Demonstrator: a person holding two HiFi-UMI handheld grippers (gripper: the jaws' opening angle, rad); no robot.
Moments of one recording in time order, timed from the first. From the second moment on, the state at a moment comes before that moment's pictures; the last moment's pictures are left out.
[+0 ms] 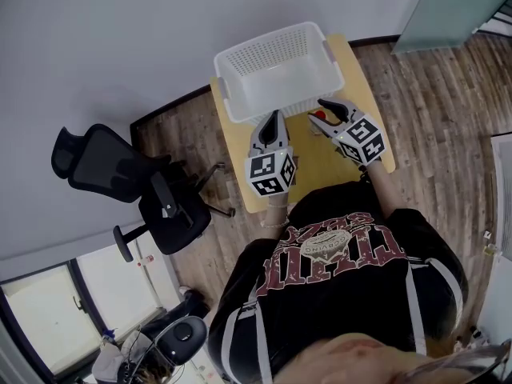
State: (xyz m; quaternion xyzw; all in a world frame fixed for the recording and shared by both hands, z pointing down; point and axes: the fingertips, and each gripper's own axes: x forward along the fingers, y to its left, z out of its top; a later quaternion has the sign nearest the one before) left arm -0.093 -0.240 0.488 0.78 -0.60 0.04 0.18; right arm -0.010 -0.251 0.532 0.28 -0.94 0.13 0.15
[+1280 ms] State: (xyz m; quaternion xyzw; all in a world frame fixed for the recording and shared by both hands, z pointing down) left arm -0.058 -0.235 0.441 0.81 -0.56 0.02 0.14; right arm -0.005 -0.270 0.446 0.32 -0.94 0.09 0.07
